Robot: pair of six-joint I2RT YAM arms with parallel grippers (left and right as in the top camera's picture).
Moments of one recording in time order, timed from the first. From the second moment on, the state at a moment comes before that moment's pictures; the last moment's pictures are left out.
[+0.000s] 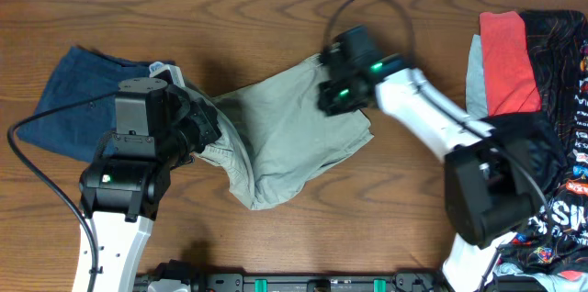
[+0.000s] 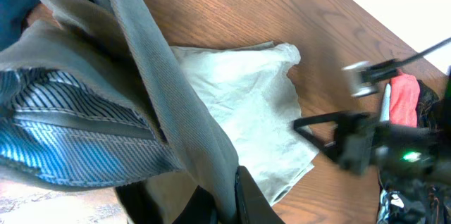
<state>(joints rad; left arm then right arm) -0.11 1.03 1.03 -0.80 0.22 -0.59 0.41 1.94 1.40 -0.68 -0.36 0.21</state>
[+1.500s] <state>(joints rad) -0.38 1.48 1.04 -0.30 0.34 -0.75 0.30 2.07 1.42 -0.96 -0.12 0.19</state>
